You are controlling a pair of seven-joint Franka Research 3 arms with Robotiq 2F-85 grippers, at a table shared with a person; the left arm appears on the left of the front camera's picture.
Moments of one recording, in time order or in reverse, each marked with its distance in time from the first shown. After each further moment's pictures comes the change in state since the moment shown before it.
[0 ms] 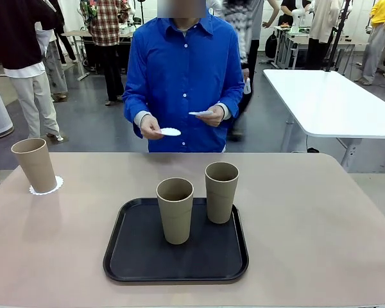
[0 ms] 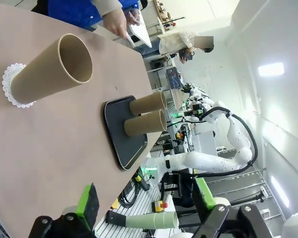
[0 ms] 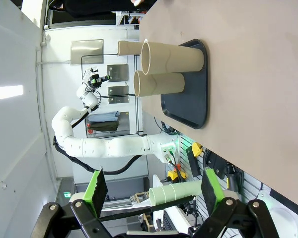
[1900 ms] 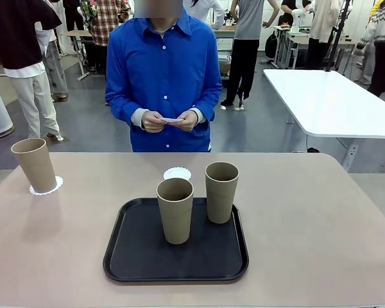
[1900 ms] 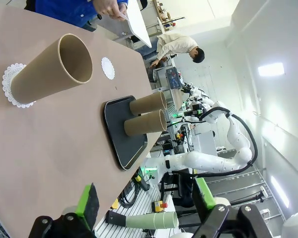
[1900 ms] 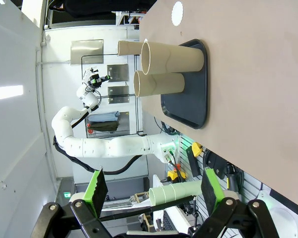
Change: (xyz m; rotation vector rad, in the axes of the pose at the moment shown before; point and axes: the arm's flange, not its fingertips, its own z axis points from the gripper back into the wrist) left arm 0.000 0.000 0.000 -0.001 0.000 0.000; right arm 0.000 0.000 0.000 0.000 0.000 0.000
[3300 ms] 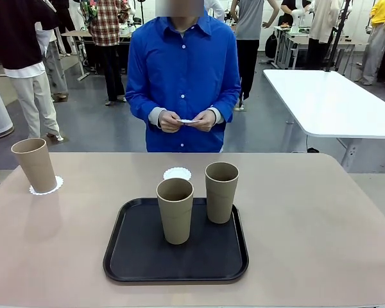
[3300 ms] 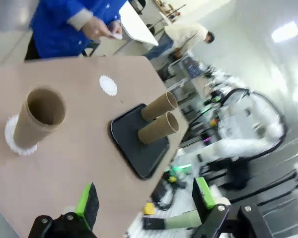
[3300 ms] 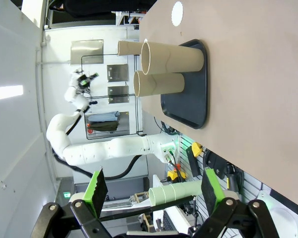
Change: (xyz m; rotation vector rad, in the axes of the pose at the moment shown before) left arm 0.028 -0.107 -0.016 0.154 0.009 -0.334; right arm 0.000 0.000 0.000 -0.001 0.001 0.000
